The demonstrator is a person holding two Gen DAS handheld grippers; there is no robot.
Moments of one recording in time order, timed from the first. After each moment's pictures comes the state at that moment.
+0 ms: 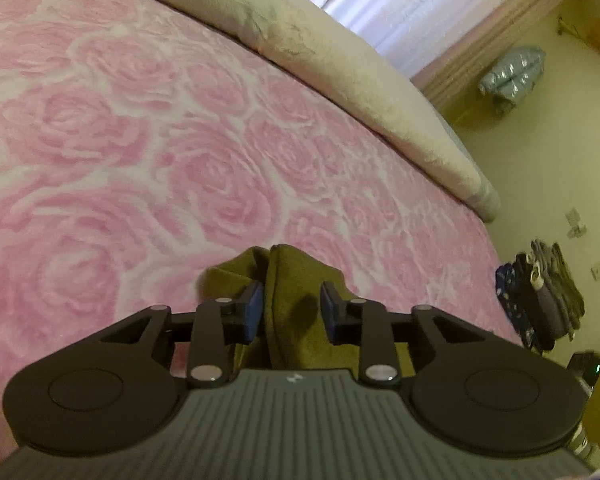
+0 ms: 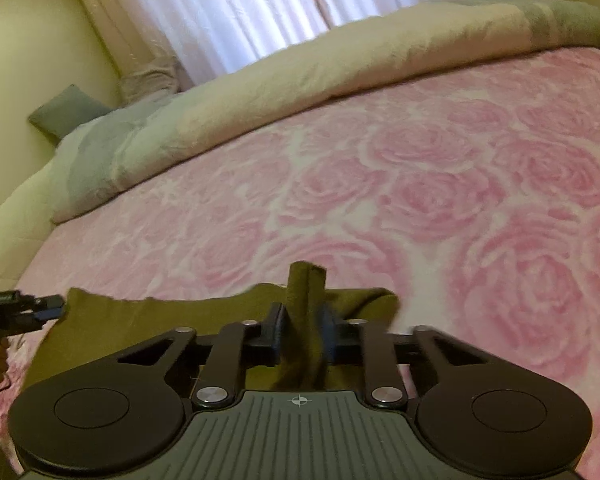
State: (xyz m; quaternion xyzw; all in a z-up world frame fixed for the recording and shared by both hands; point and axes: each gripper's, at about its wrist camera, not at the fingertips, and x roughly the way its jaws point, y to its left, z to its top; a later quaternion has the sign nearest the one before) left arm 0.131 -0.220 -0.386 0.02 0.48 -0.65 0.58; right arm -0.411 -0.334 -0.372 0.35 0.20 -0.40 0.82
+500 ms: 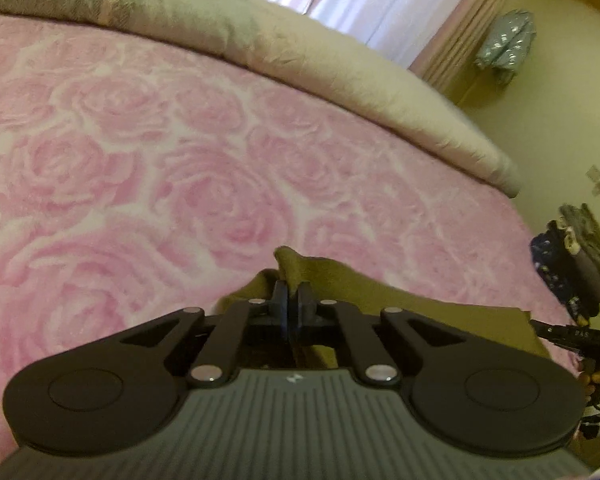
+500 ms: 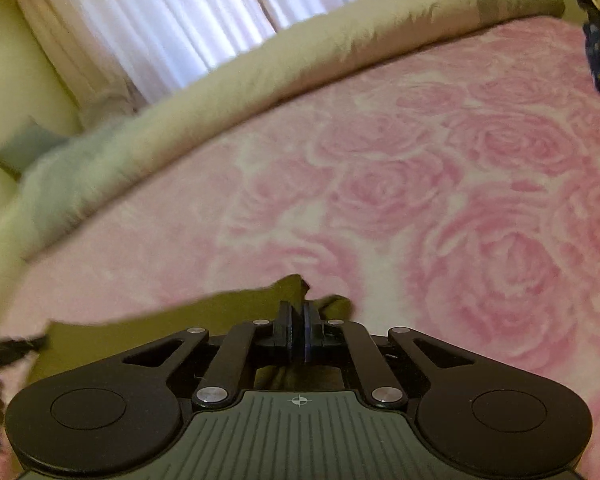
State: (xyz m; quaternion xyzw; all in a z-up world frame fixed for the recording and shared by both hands) left arm 0.120 -0.226 -0.389 0.07 0.41 -0.64 0.64; right arm -0.416 -0.350 -0.382 0.36 0.21 -0.46 0.78
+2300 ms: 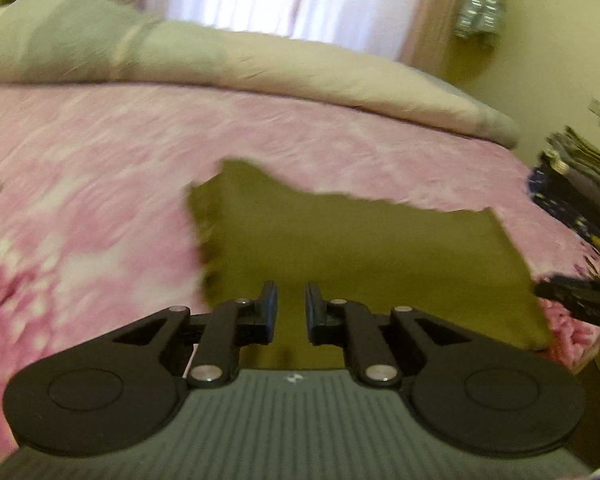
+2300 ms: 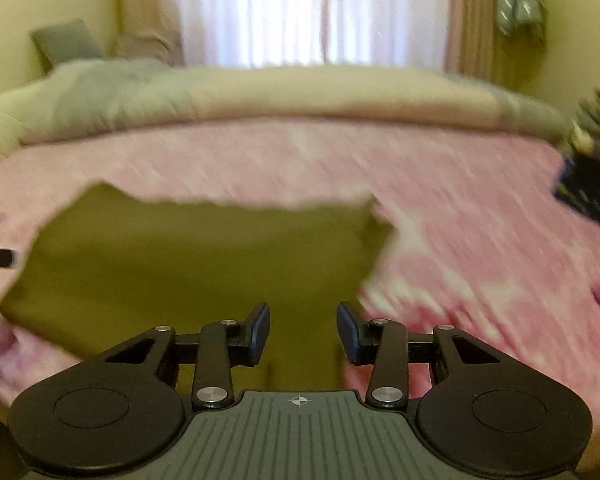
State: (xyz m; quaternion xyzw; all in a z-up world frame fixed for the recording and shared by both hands) left arm -0.022 -0.095 -0.337 0.15 0.31 -0.66 0.67; right arm -0.358 -0.153 -0.347 0.17 0.26 -0.48 0.82
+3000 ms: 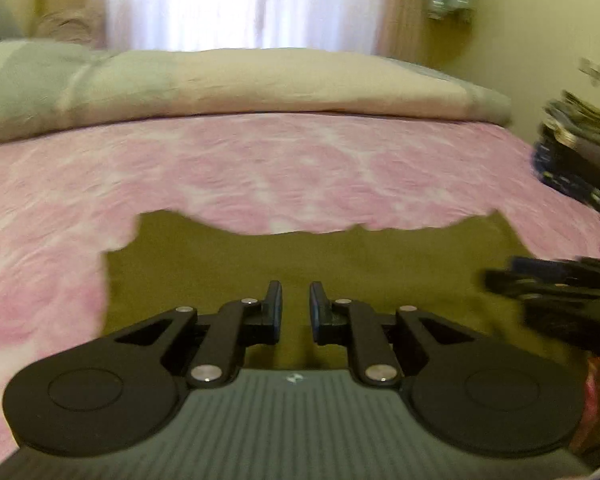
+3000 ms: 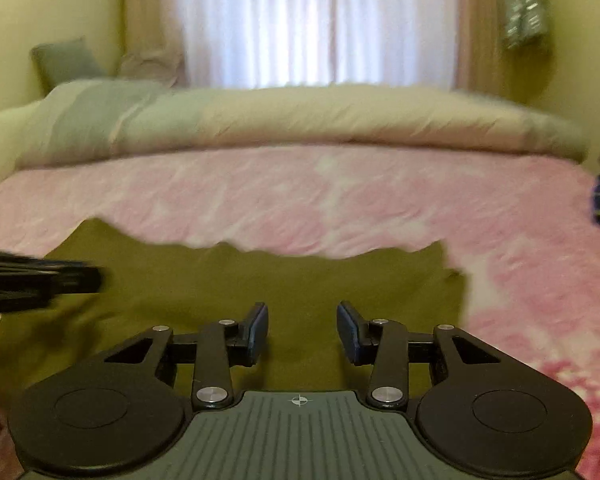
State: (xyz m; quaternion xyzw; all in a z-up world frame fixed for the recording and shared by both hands) left arm -0.044 -0.155 -0.363 0.18 0.28 -0.63 0.70; right arm -0.313 -0.198 -0.376 0.16 0.24 -0.50 0.81
